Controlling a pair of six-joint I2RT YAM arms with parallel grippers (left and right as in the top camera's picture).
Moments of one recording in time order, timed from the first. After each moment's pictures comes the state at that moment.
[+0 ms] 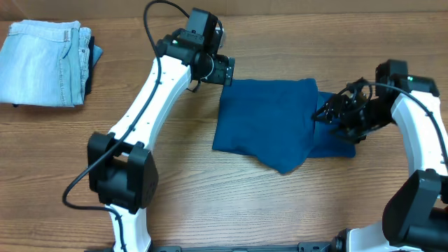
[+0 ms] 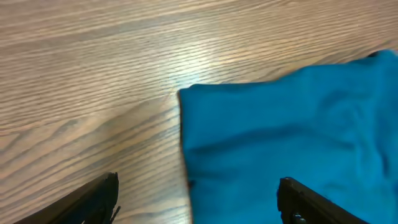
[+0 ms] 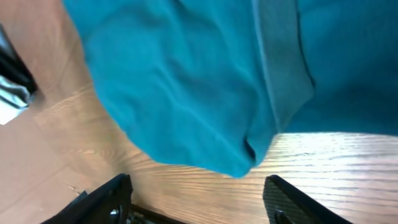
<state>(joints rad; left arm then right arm) -0.37 2.04 1.88 -0.93 0.13 -0.20 -0.20 1.69 1.30 -1.21 -0.60 0.22</state>
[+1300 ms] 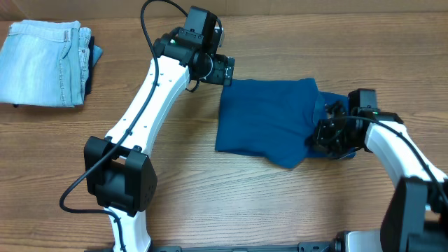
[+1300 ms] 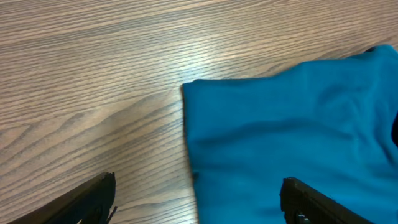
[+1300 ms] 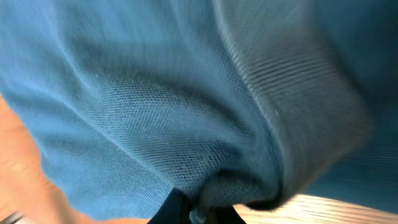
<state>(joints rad) -0.37 2.02 1.88 -0.97 0.11 -0.20 -0.10 1.60 0.93 -0.76 -0.48 0.23</state>
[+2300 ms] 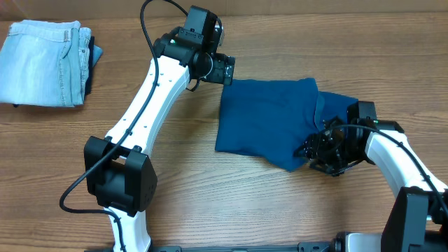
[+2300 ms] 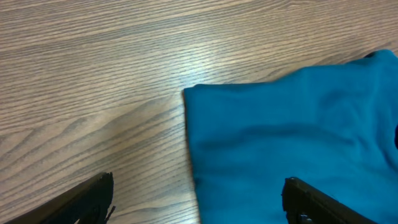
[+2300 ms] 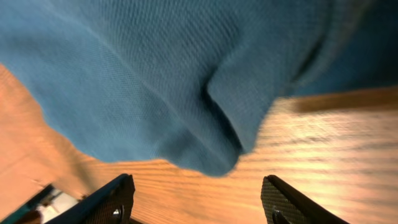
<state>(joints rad) -0.37 2.02 1.88 -0.95 0.11 -0.20 -0.10 1.55 0.84 -0.86 -0.60 0.28</state>
